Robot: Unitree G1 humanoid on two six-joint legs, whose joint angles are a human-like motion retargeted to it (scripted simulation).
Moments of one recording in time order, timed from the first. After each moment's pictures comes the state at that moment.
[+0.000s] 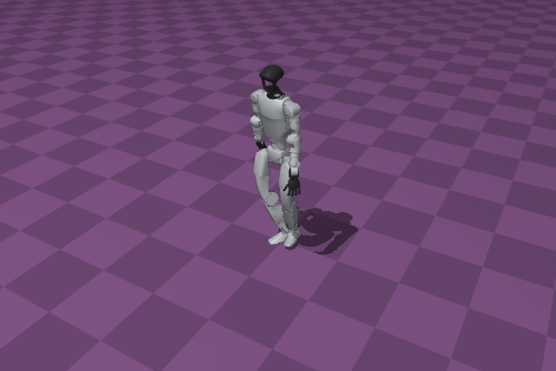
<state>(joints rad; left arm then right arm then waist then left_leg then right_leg) -0.18 0.21 0.03 1.30 0.67 0.11 -0.10 -0.02 -0.10 0.01 1.65 -0.47 0.27 0.10 0.04 -0.06 0.11 -0.02 -0.02 0.32 0.34 -0.46 0.26 -0.07 0.03 -0.47 0.34 -0.21 -0.19</state>
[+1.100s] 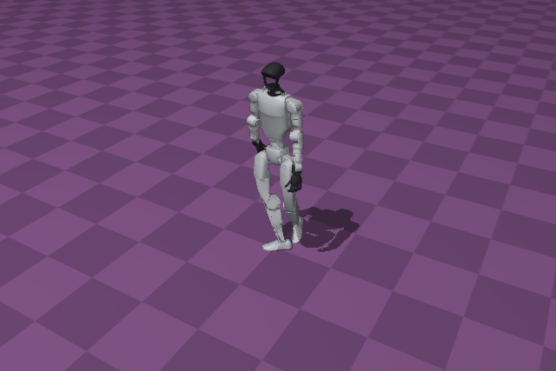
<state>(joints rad) -0.12 0.18 0.10 1.27 0.60 0.06 -0.15 0.00 -0.14 -0.06 1.70 -0.44 0.34 0.24 0.16 -0.13 0.14 0.11 -0.04 0.54 0.53 0.01 0.26 0.03 -0.02 -0.72 0.10 -0.19 -0.18</state>
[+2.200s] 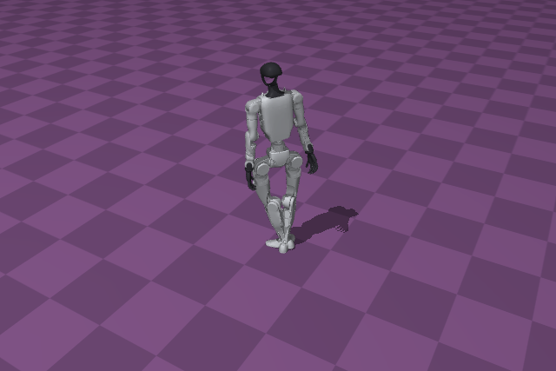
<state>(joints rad) 0.09 0.14 0.10 1.41 0.58 0.13 -0.07 -0.06 -0.15 -0.08 1.70 -0.31 0.30 0.11 0.04 -0.06 0.02 0.10 -0.05 0.90 0.05 -0.19 0.20 0.07 -0.04 -0.77 0.15 -0.28 0.01</state>
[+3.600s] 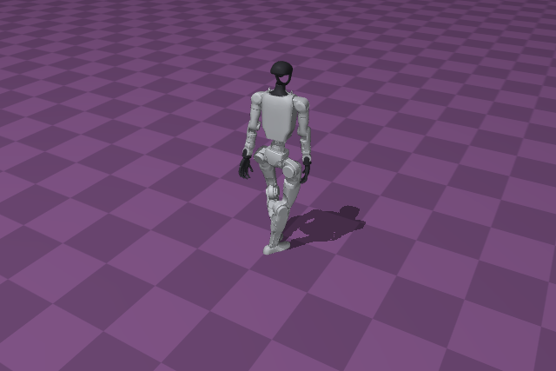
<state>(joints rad) 0.10 0.12 0.24 1.50 0.64 0.19 -0.11 -0.15 -0.05 0.01 1.51 -0.34 0.20 0.09 0.14 -0.12 0.07 -0.23 -0.11 0.48 0.51 -0.05 0.25 0.10 -0.05 -0.50 0.03 -0.25 -0.03</state>
